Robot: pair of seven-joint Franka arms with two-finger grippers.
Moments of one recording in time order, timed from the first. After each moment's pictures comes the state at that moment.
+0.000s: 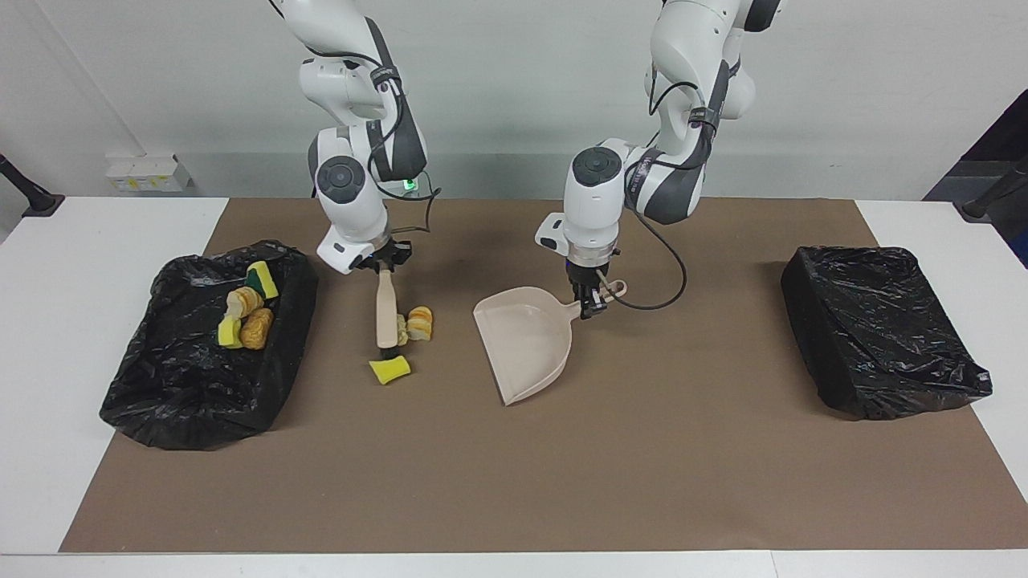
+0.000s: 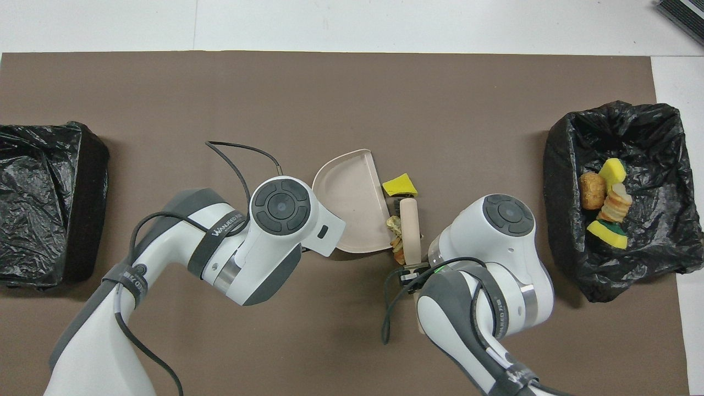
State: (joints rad) left arm -0.52 0.24 -0.11 -1.95 0.14 2.20 0.67; right arm 0.13 0.07 0.31 -2.22 0.38 2.03 0.14
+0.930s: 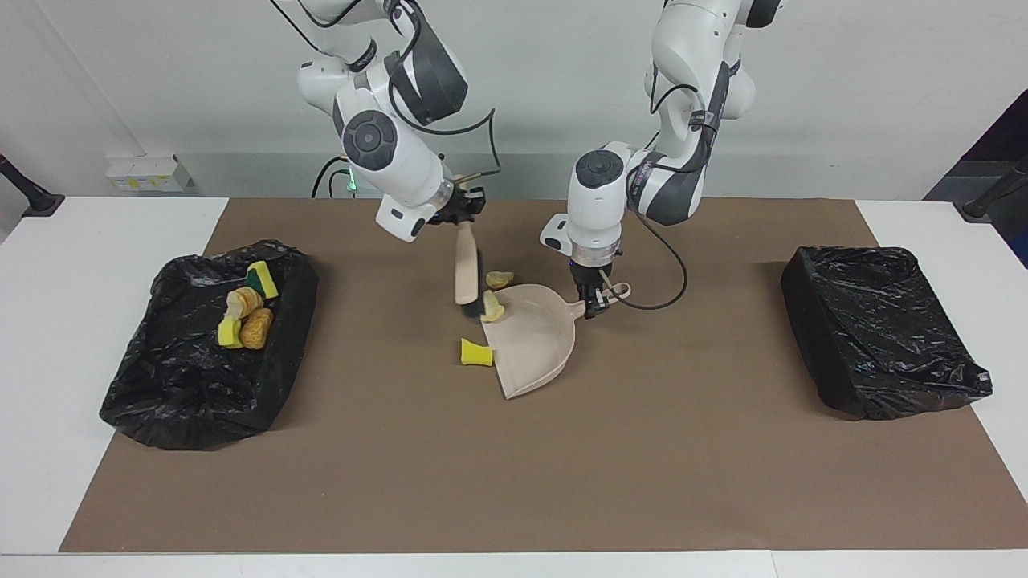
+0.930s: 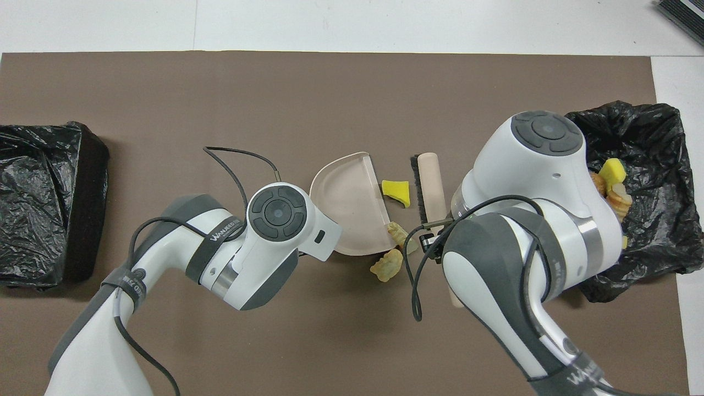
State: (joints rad) left arm -0.52 0.23 -0.10 -1.99 0.14 2.23 0.67; right arm 0.07 0.13 0.30 -1.81 0.11 1.64 0.16
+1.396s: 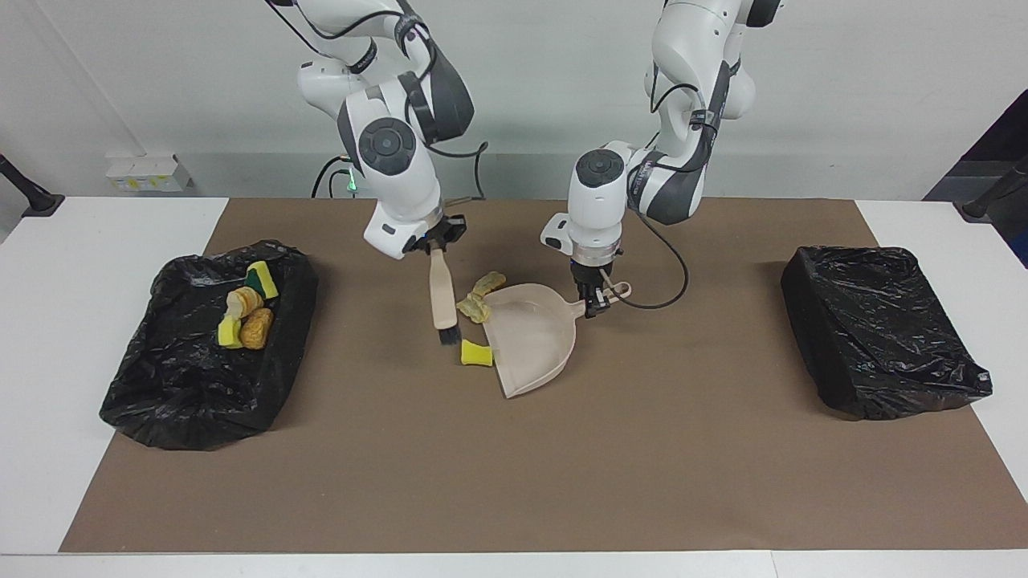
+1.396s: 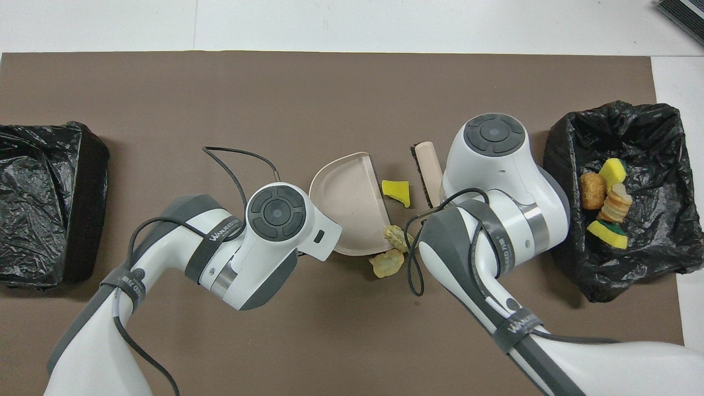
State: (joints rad) left arm -0.51 0.22 -0.10 -1.99 0.14 2.23 0.67; right arm 0.10 0.28 0.30 -1.81 -0.08 1.77 0.13
